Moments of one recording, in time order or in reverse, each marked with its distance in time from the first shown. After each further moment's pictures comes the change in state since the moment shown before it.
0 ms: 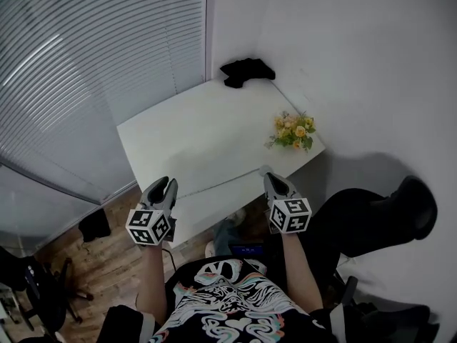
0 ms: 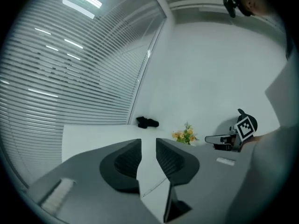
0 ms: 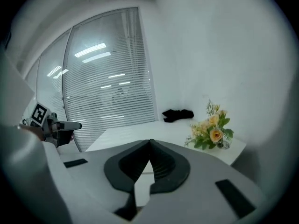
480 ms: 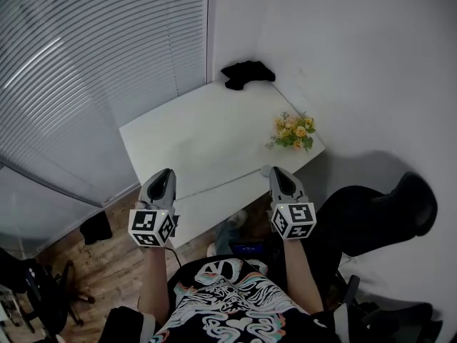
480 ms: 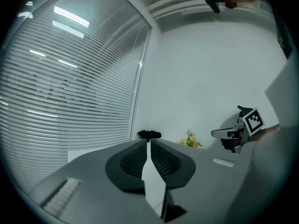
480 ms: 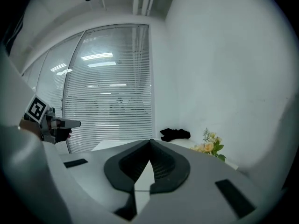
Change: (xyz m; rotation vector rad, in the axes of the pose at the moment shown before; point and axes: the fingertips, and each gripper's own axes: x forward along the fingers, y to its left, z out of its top) left arm -0.014 -0.017 0.060 0.152 -0.120 0.043; right arm -0.031 0.019 0.060 -0.100 -0.179 -0.066
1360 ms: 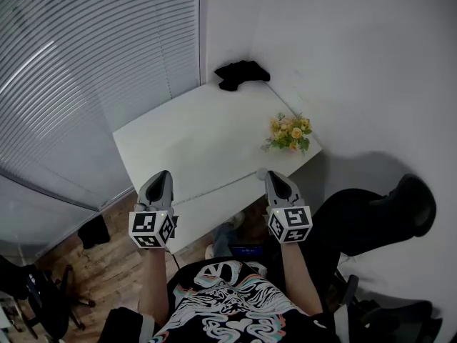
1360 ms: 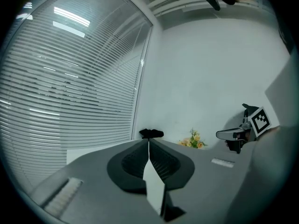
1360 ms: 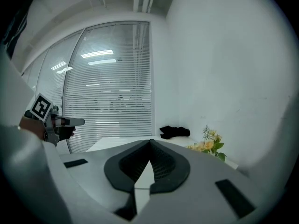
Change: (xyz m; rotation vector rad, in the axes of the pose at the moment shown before) left arm 0.023 0.003 -0.005 -0.005 0.019 0.028; right arm 0.008 -0.005 -0.009 -0.007 0.027 0.005
